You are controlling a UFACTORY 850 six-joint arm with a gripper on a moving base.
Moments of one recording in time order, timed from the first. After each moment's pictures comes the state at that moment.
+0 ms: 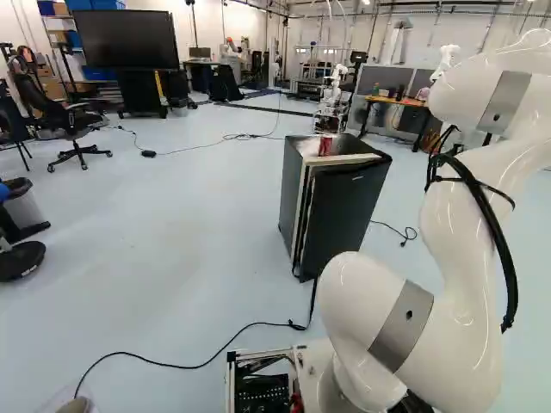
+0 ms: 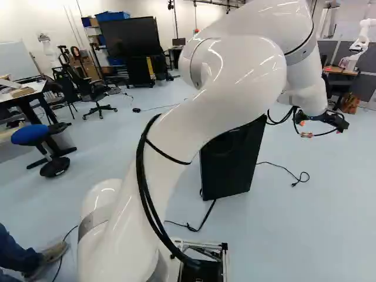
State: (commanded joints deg) arm -52.8 -42.9 -95.2 -13.2 -4.0 0.0
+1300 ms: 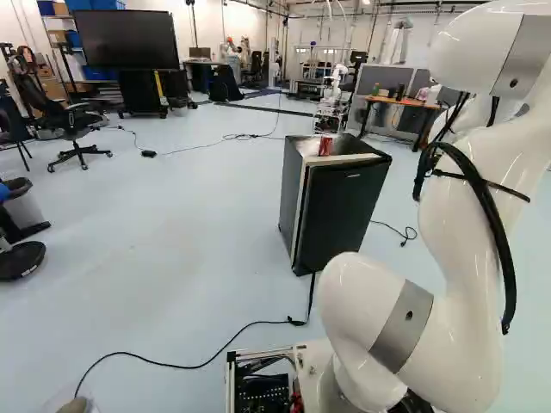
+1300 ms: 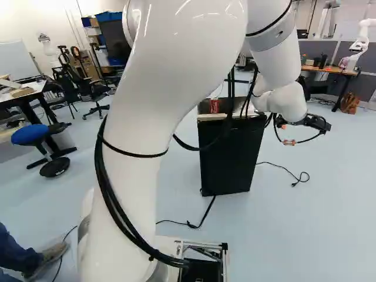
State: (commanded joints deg) arm -51.2 -27.7 -70.9 -17.7 7.8 0.0
